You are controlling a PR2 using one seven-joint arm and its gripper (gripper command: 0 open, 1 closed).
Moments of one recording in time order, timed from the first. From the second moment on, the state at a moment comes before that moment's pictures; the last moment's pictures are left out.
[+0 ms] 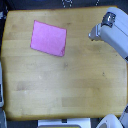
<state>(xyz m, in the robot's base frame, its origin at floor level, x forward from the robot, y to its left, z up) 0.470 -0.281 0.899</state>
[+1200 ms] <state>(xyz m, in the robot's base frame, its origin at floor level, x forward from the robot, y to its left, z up) 0.489 -0.225 0.870</state>
